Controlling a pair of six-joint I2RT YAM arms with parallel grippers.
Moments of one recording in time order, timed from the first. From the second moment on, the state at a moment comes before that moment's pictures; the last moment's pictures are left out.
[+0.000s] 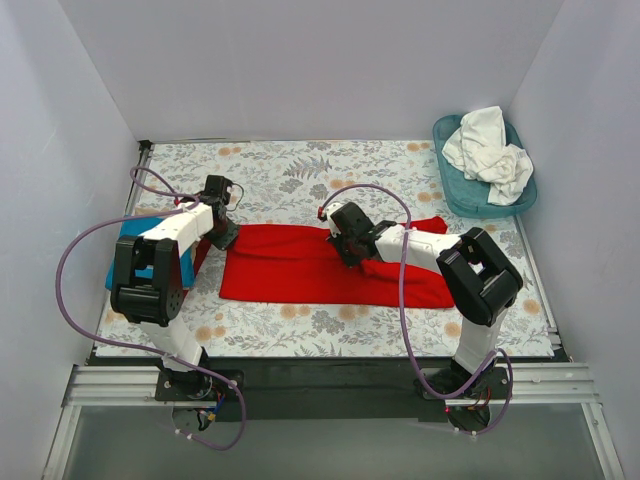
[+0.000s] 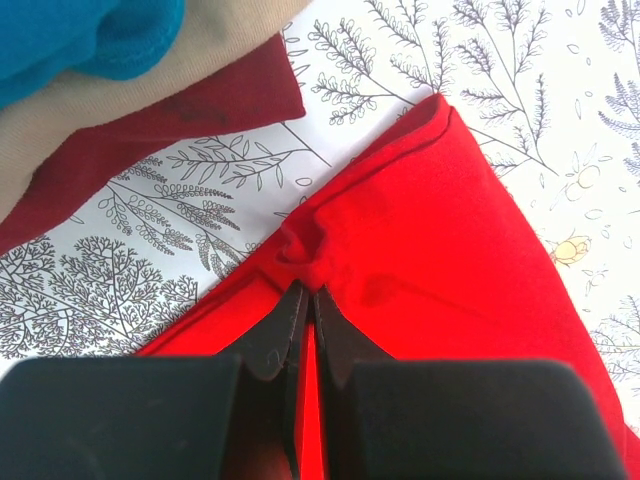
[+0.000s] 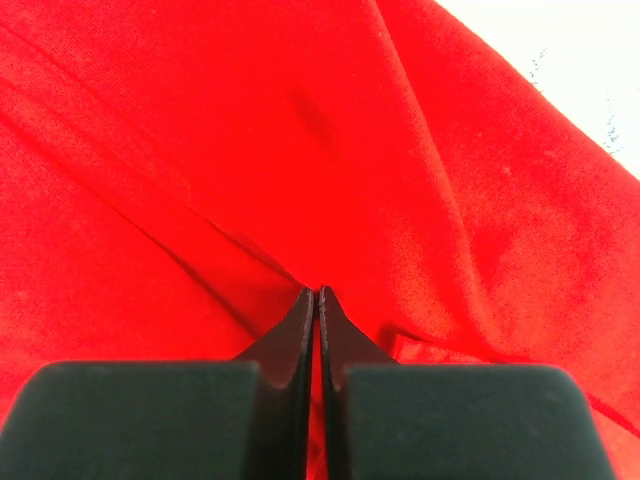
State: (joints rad) left arm -0.14 1.74 1.15 -0.64 -0.24 -0.98; right arm 0.75 1.83 1.12 -0.28 0.08 0.02
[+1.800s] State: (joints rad) left arm -0.13 1.72 1.15 -0.65 -0.22 -0.95; right arm 0.69 1.86 1.17 -0.26 -0.04 0.09
